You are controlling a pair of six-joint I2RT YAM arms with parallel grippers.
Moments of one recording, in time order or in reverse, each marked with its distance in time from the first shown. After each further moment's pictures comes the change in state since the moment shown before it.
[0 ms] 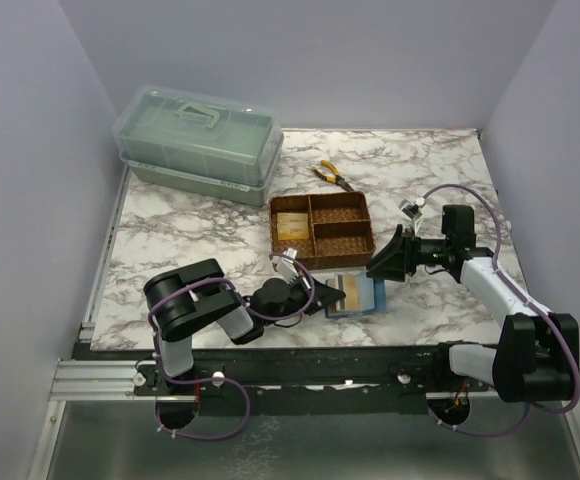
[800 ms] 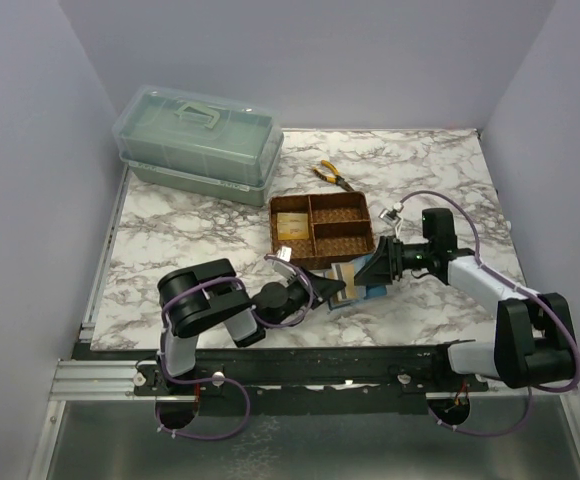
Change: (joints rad) left arm -0.032 0.066 -0.025 0.233 -0.167 0.027; right arm 0.116 0.077 -0.052 0.166 0.008 0.299
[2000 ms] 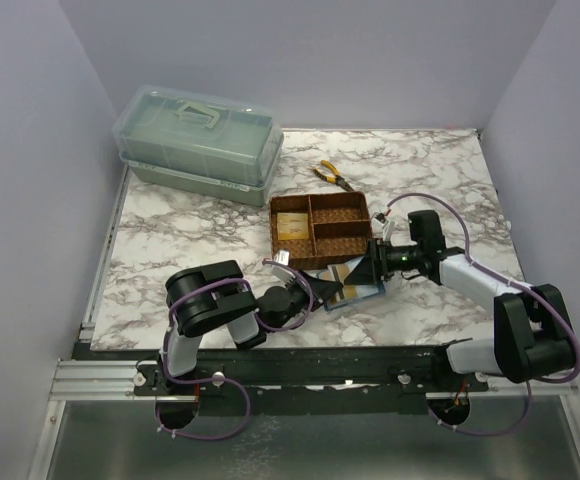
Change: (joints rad) left arm -0.026 0.052 0.009 0.001 -0.100 0.007; right arm 0.102 0.041 0.006 -0.022 0.384 0.020
